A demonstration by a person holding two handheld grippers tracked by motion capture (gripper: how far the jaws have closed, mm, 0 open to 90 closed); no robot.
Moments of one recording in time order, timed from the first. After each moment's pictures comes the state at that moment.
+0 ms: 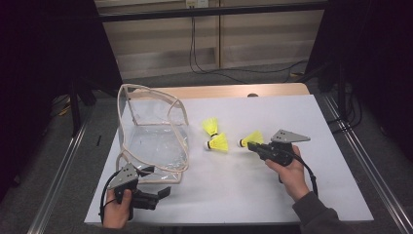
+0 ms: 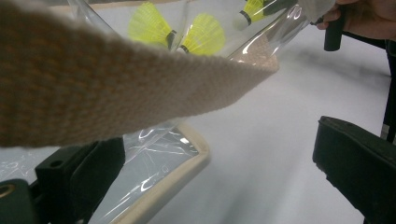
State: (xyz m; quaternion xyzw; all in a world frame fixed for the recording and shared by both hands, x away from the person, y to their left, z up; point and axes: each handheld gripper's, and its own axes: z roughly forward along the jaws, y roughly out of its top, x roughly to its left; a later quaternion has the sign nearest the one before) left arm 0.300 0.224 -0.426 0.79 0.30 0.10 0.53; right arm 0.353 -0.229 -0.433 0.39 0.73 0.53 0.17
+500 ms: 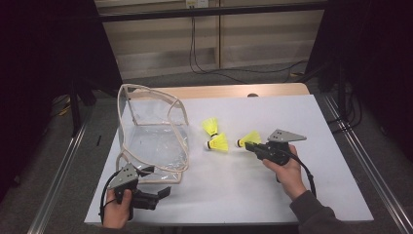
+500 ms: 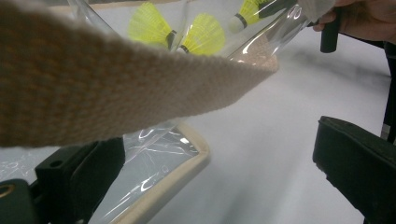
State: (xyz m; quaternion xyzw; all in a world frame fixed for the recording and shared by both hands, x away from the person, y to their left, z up) left arm 0.300 0.224 -0.426 0.79 0.30 0.10 0.53; right arm 0.357 -0.222 -0.436 0.39 0.74 0.53 0.16
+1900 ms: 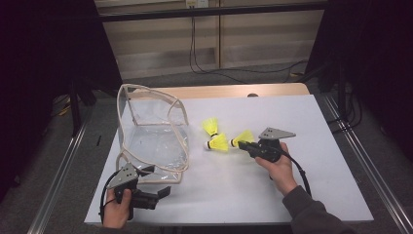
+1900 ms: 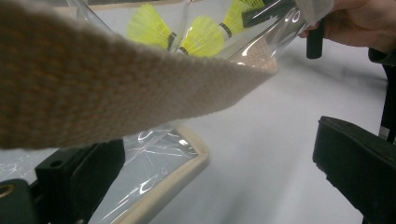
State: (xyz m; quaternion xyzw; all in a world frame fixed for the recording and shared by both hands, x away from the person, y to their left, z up) left arm 0.301 0.225 -0.426 0.79 0.30 0.09 0.53; right arm 0.373 -0.205 -0.444 0.39 0.74 0.52 0.15
